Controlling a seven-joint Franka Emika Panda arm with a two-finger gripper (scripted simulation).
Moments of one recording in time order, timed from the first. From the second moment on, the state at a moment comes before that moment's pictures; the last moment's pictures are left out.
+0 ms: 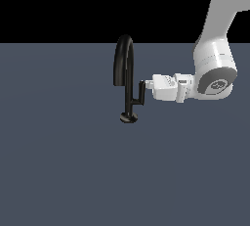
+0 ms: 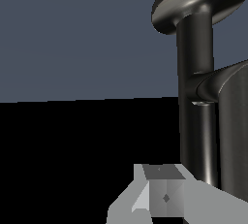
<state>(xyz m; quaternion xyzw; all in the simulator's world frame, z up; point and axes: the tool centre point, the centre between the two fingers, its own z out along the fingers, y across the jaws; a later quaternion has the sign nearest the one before) 0.061 -0.069 0.142 -0.45 0.55 0.46 0.53</state>
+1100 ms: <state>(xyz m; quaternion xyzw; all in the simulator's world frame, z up) 0.018 -0.061 0.160 -0.45 0.55 0.46 0.54</state>
